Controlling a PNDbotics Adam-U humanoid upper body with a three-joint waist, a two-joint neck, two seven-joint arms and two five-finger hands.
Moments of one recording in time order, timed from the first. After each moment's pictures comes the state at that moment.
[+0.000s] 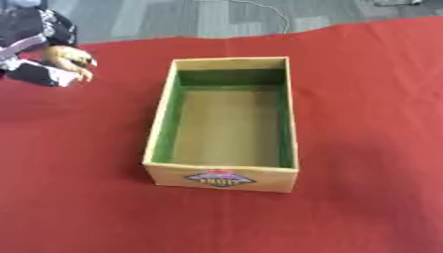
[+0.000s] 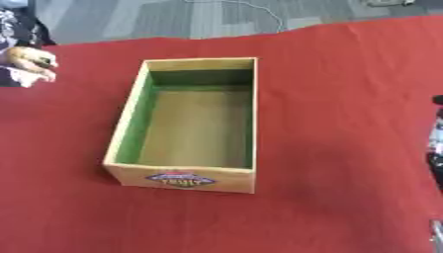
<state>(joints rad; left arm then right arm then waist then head) -1.07 0.58 0.04 -0.98 -0.99 -0.82 -0.16 -0.12 -0.36 -0.08 -1.99 0.15 -0.36 -0.52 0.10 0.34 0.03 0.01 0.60</state>
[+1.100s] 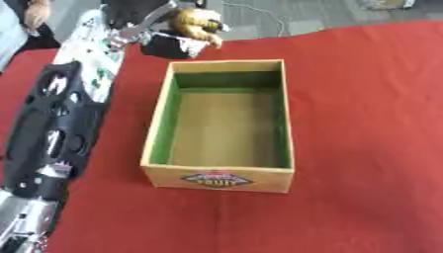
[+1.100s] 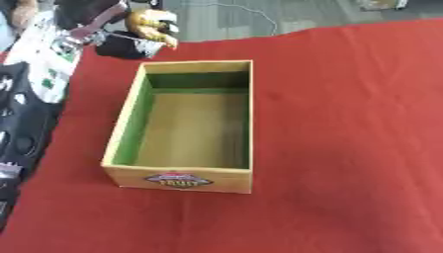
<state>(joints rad) -1.13 0.26 -0.03 -1.18 -1.17 -0.73 0.02 -0.18 -0.36 -0.09 -1.99 0.05 -0.38 -0.51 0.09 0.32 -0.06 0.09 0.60</state>
